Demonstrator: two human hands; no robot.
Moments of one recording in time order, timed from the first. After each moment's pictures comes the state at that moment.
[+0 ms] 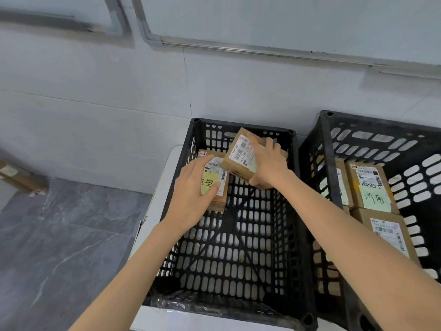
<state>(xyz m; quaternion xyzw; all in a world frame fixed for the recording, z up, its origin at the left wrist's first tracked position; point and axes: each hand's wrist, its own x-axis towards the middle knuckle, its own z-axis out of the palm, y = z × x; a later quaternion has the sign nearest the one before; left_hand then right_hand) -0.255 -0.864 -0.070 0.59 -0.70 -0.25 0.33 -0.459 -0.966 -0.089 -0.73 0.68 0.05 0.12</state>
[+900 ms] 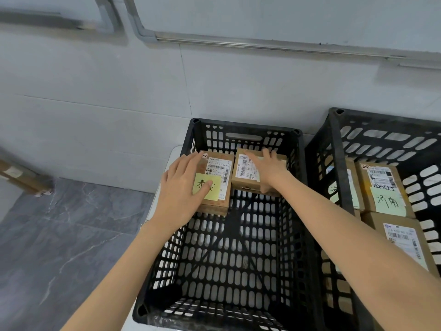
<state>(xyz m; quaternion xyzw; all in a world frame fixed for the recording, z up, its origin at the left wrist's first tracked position) -0.239 -0.888 -0.075 0.62 -0.73 -0.16 0.24 -0.468 -0.995 -0.127 -0.74 0.63 0.20 0.12</state>
